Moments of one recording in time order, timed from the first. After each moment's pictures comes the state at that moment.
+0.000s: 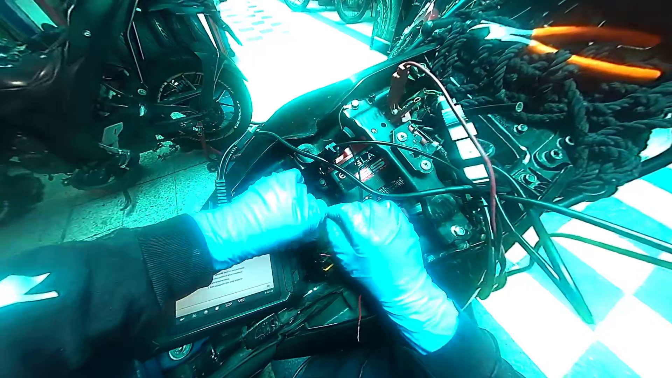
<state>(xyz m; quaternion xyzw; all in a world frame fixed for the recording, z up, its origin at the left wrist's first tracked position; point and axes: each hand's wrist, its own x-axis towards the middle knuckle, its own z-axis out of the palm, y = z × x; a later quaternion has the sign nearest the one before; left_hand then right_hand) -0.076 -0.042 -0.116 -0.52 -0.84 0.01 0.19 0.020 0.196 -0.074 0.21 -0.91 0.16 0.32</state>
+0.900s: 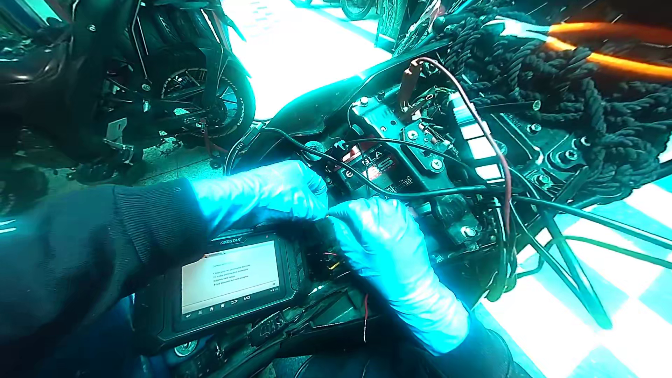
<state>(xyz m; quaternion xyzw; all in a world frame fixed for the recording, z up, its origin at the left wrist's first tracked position) -0.124 -0.043 -0.098 -0.30 -0.87 -0.31 -0.24 0.018 0.194 -0.067 0.24 -0.89 0.20 0.32</state>
